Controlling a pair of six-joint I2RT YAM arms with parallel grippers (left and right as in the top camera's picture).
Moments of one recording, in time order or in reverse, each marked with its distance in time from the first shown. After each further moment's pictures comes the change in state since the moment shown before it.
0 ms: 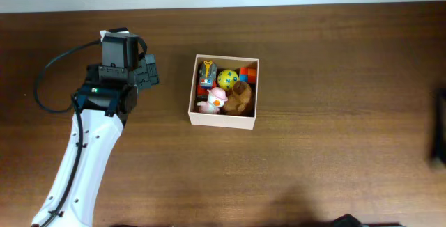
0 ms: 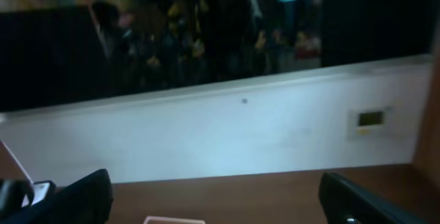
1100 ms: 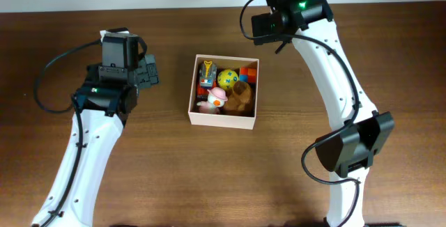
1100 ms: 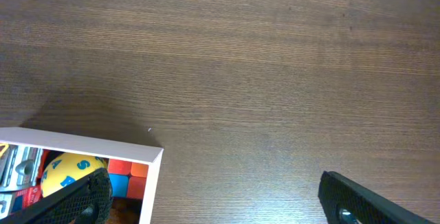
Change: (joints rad) left arm 0.000 0.000 0.000 0.000 0.000 0.000; right arm -0.097 1.237 0.182 -0.021 -0.069 0.007
